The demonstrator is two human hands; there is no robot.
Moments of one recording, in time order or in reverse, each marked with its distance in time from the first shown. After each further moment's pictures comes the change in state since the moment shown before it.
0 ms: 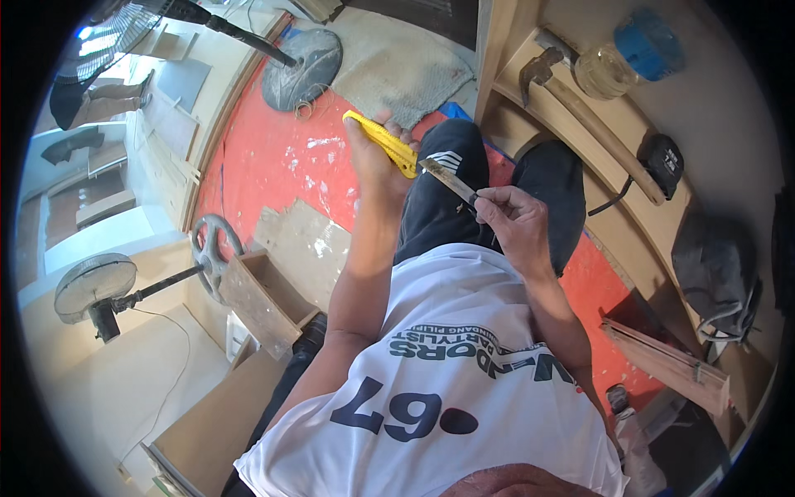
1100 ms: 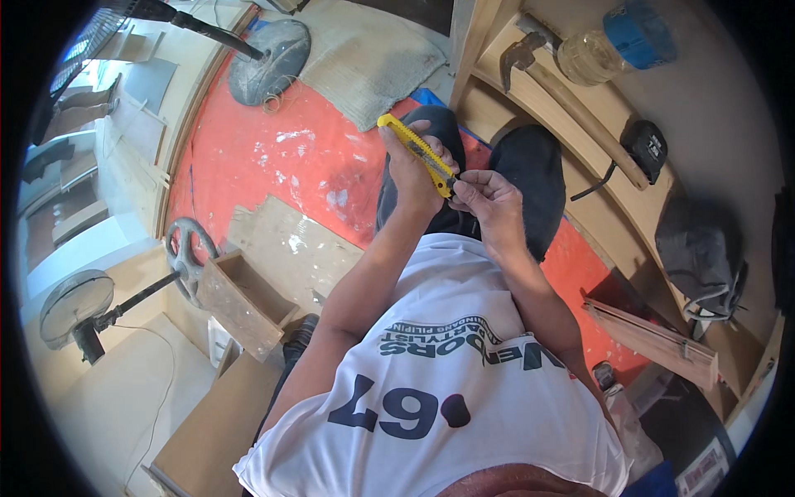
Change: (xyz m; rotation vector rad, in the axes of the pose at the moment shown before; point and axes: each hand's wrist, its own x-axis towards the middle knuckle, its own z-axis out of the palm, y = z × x) left_hand -0.029 -0.078 0.007 0.047 -0.023 -0.142; right_hand 0.008 0.034 0.008 0.317 0.111 0.180
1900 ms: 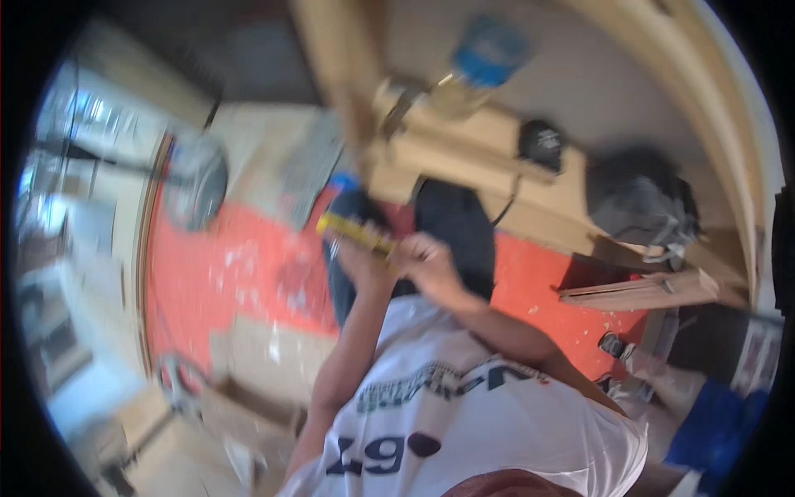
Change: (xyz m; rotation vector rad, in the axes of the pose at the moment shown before) left_hand 0.018 -0.031 -0.013 -0.009 -0.038 -0.059; right_hand 0.004 0.014 -0.009 -0.040 0.077 -0.077
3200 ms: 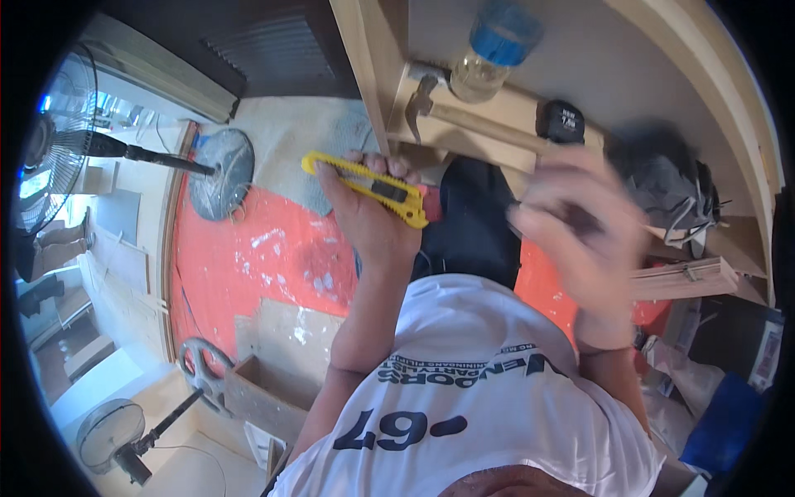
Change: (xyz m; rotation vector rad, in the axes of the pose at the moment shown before) left_hand -0.062 0.078 0.119 -0.301 -0.408 0.079; right_hand -0.088 -0.245 0.002 -0.782 0.020 -0.734
